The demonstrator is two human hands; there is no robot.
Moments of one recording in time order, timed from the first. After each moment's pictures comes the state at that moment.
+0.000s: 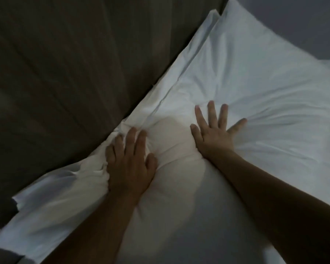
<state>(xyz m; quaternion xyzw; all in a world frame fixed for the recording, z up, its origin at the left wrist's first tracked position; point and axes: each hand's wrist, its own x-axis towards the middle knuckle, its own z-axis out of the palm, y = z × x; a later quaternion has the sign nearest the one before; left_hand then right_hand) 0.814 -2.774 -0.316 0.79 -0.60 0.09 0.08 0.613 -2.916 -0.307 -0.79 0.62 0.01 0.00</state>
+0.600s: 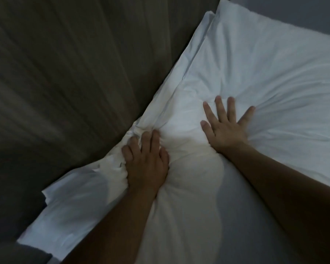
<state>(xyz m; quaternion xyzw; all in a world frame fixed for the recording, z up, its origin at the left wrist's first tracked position) 0.809 -2.786 -0.325 0.78 -0.61 0.14 0.05 0.611 -2.915 -0.328 -0.79 0.61 -0.04 -0.02</state>
